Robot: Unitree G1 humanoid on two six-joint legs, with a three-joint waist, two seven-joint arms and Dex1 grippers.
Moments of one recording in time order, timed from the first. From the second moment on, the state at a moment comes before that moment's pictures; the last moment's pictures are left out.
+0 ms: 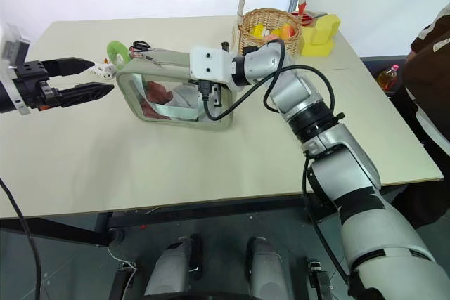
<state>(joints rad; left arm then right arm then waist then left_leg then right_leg) -0.58 1.04 0.33 -0.08 -0.65 0.85 -0.99 -1.24 -0.41 0.45 0.61 -0.03 -0.16 1.00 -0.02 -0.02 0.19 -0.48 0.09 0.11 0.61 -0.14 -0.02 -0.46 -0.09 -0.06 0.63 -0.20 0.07</state>
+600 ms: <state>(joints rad) -0.59 1.04 0.33 -0.08 -0.64 0.84 -0.99 -1.24 -0.32 0.38 0.71 -0.06 -0.23 1.06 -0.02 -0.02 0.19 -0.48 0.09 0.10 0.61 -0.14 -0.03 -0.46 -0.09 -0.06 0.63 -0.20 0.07</state>
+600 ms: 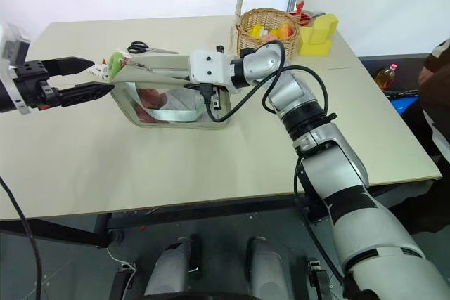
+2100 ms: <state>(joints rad) -0.72 1.09 0.22 0.24 -0.52 0.67 -1.06 -1.00 -0.47 0.25 0.38 0.00 -0.02 1.11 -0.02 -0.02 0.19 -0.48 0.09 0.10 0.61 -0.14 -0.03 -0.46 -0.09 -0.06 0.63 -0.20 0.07</state>
